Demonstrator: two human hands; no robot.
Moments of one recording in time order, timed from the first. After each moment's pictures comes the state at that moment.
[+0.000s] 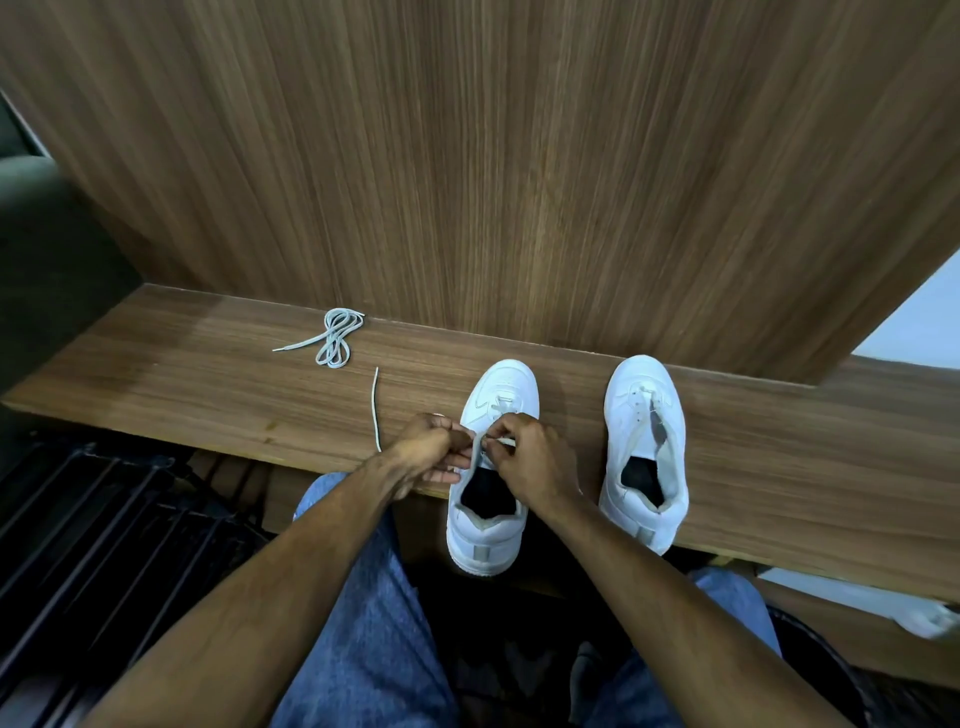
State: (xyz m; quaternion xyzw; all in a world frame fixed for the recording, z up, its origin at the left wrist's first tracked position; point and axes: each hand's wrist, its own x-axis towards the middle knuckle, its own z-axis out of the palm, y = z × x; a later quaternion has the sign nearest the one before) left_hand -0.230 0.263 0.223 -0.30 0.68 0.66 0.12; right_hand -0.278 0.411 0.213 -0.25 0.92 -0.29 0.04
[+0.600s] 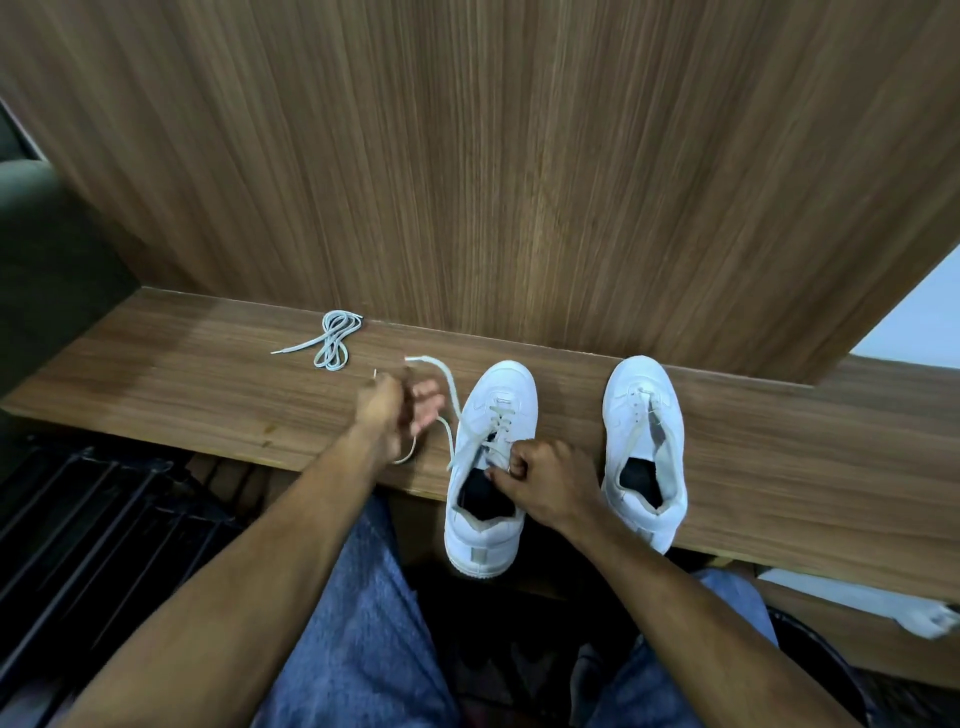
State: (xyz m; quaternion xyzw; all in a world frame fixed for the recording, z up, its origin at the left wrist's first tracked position) left_hand -0.248 0.236 0.250 -0.40 0.47 0.78 -0.09; right_hand -0.274 0.440 0.212 -0.30 0.93 -0.20 0.04
